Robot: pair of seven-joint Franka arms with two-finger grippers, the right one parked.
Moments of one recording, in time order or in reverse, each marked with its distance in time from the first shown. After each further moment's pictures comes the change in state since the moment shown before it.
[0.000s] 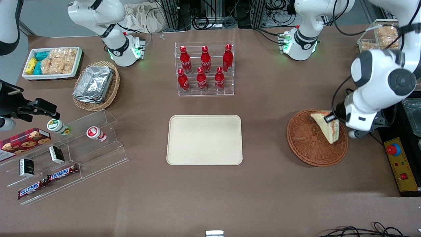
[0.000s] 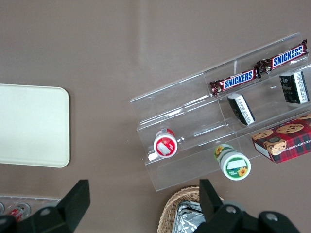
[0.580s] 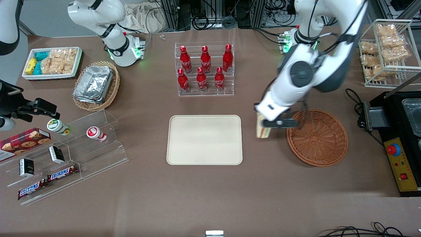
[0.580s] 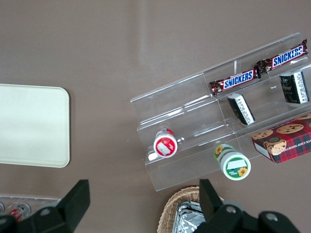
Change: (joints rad) arm -0.163 0.231 -0.312 0.145 0.074 0.132 -0.149
